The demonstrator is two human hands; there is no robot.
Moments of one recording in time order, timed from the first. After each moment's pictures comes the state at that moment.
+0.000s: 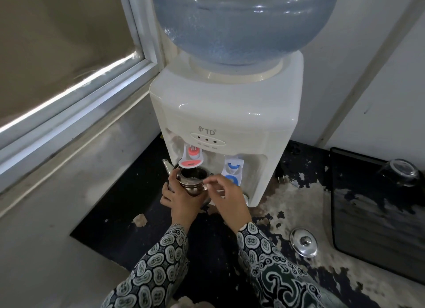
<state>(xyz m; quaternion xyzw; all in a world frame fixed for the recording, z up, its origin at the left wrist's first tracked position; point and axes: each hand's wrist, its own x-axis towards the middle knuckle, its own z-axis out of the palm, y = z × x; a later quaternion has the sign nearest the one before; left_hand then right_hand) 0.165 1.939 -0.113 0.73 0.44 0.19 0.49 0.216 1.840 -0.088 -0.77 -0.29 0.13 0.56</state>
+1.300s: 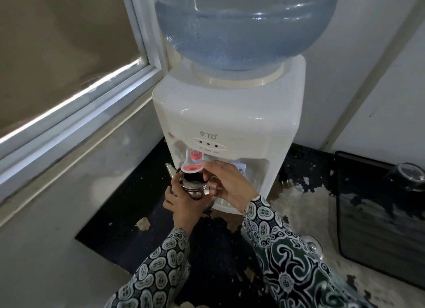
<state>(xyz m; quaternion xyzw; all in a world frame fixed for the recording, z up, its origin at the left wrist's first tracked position) 0.166 1.942 -0.116 0.73 0.45 0.18 0.48 0.239 1.858 -0.024 -0.57 -0.12 0.44 0.68</state>
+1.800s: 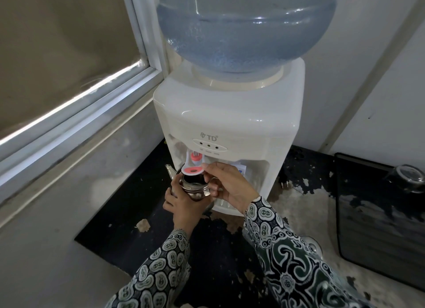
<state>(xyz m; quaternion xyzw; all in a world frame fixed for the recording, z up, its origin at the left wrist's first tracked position) 0.165 1.942 -0.114 0.73 0.45 0.18 0.48 0.240 1.857 -0.023 -0.58 -0.13 0.44 0.67</state>
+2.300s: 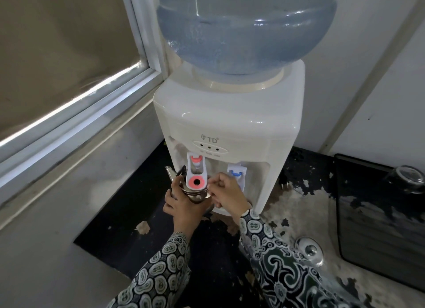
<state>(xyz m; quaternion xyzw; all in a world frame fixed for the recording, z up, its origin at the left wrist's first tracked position) 0.165 1.942 -0.116 0.73 0.45 0.19 0.48 0.232 1.860 -0.060 -0.71 -0.15 0.31 0.61</state>
